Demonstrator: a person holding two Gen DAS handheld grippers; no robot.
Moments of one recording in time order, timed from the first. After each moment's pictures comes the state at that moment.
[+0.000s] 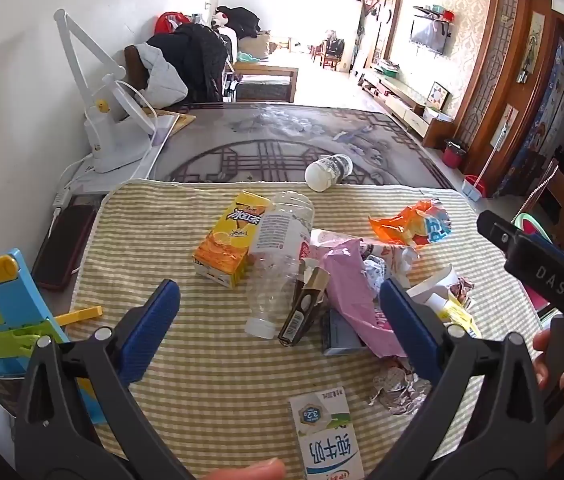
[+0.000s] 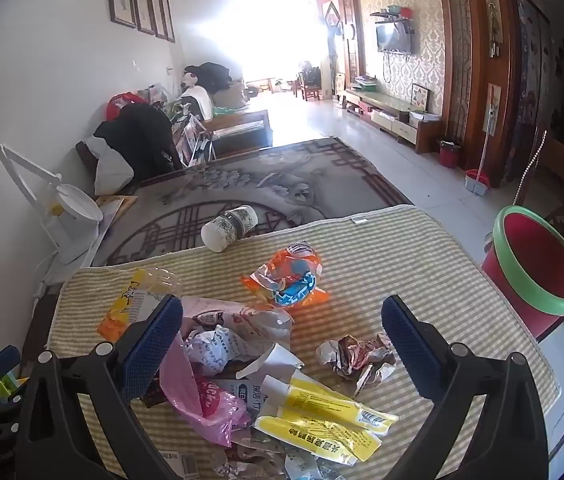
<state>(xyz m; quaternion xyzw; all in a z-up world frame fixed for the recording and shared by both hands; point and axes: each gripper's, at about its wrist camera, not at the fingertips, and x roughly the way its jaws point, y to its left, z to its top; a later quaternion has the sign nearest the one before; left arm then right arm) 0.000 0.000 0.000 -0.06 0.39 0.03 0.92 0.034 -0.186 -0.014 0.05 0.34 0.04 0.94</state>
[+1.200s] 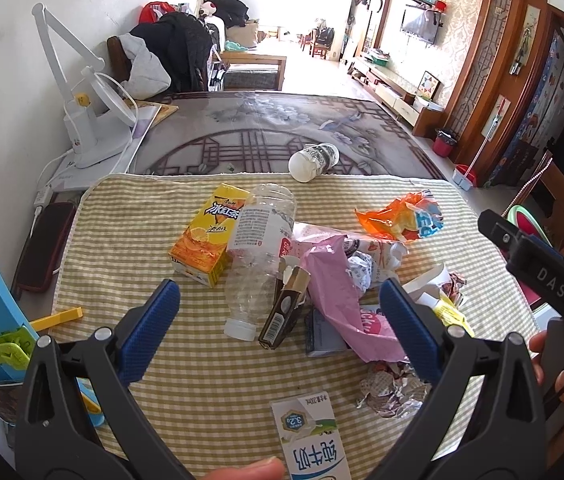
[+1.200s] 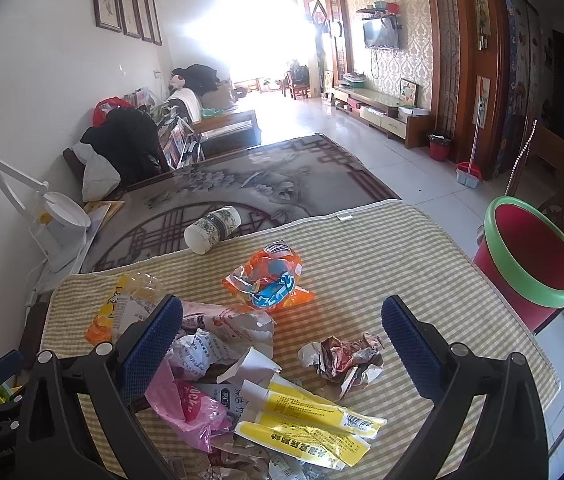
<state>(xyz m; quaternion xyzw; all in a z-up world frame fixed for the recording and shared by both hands) 0.015 -0.010 -0.009 -0.07 0.40 0.01 0.91 0.040 -0.202 -0.021 0.06 0.34 0.02 0.94</state>
